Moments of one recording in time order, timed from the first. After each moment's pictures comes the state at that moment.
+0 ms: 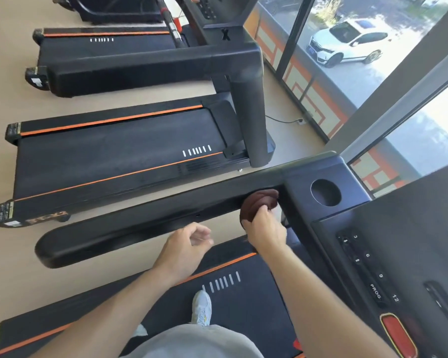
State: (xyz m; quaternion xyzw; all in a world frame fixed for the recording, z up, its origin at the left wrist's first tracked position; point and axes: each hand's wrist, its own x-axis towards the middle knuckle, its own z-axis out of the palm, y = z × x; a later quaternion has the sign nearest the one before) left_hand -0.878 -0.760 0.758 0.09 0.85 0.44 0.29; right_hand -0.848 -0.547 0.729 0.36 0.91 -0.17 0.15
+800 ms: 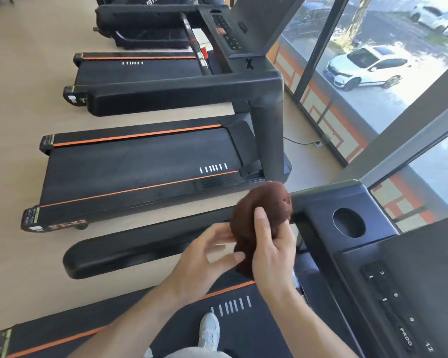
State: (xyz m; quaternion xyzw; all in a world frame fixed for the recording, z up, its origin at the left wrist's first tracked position) left_hand -0.884 -0.768 0.815 0.16 0.71 0.62 0.29; right_hand -0.840 -0.628 0.833 0.26 0.69 -0.65 -0.19
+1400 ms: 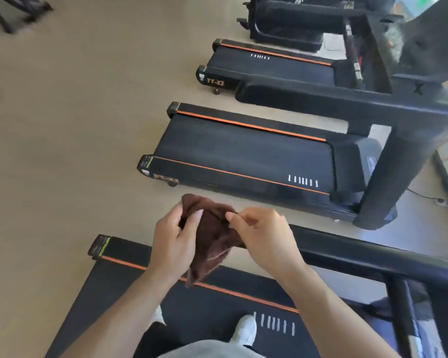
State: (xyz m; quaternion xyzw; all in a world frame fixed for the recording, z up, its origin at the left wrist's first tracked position) left_hand -0.893 -0.998 0.816 -0.12 0.82 0.55 -0.12; right_hand -0.932 -0.825 0.839 -0.01 0.91 -0.38 0.14
